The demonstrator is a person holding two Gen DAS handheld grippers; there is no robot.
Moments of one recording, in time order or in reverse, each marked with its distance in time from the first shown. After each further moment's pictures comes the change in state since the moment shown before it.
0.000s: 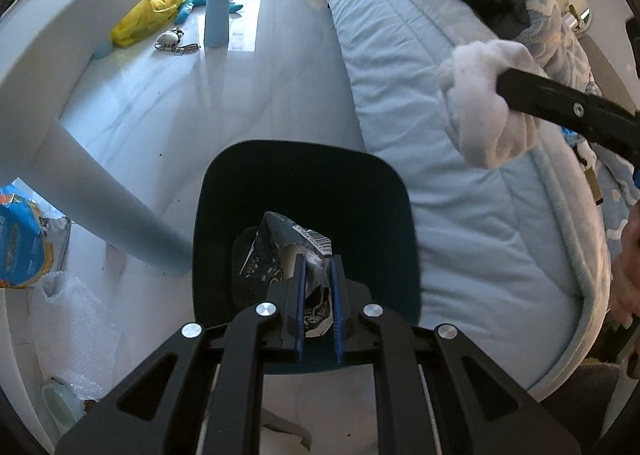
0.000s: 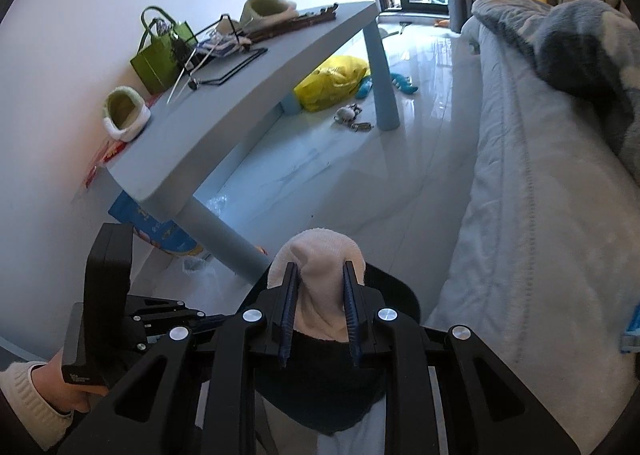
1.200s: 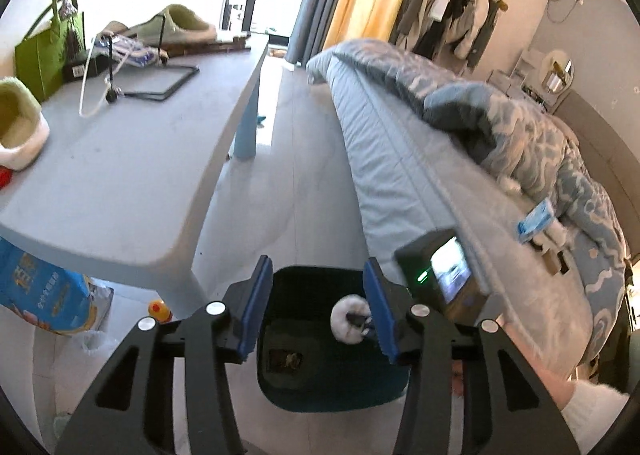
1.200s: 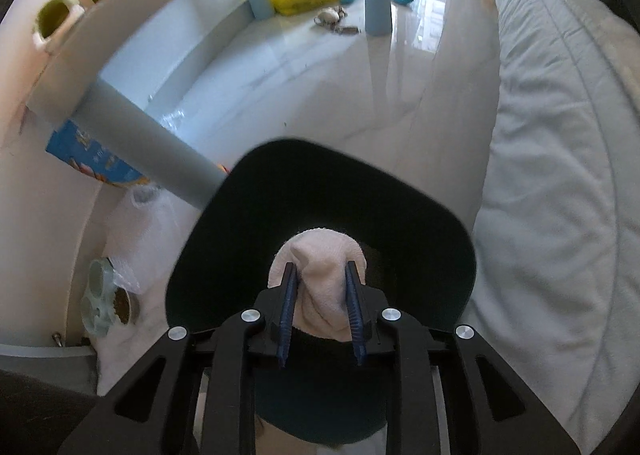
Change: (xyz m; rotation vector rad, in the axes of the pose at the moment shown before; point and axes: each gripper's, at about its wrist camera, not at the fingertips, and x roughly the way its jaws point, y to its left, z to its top) left arm -0.134 0.007 0.023 -0.015 -0.390 0.039; right arm 0.132 0.014 -0.045 -0.001 0.306 -0.136
